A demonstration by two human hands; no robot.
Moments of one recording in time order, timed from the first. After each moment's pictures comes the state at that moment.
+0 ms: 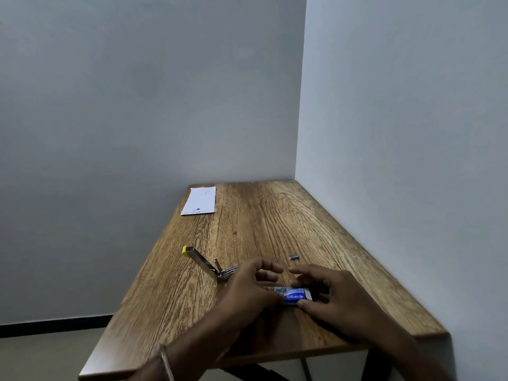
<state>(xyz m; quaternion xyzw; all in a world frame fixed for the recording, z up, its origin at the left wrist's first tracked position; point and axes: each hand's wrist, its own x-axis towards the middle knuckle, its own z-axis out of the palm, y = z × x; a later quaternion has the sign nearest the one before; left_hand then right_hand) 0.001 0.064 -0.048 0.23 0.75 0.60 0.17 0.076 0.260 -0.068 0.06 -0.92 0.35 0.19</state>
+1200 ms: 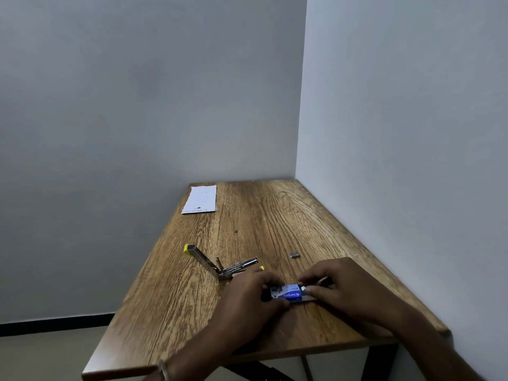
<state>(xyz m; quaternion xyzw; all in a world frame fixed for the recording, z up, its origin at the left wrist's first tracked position) 0.003 0.057 -0.063 0.39 0.85 0.34 -0.10 0.074 0.269 -0.040 0.04 -0.95 0.28 0.12</state>
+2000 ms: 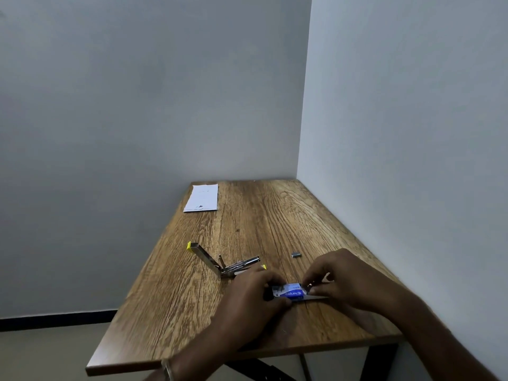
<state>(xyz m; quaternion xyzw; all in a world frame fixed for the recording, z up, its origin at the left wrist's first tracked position) 0.001 0.057 -0.070 0.39 0.84 0.36 -0.11 0.066 0.269 -0.021 0.07 -0.98 0.19 0.06</state>
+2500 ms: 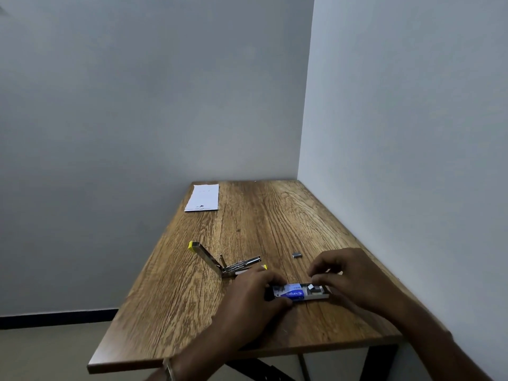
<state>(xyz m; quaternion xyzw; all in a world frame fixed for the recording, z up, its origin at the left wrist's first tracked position) 0.003 0.057 -0.068 0.39 0.85 0.35 -0.10 0.071 0.272 -0.030 0.03 -0.93 0.31 0.17</state>
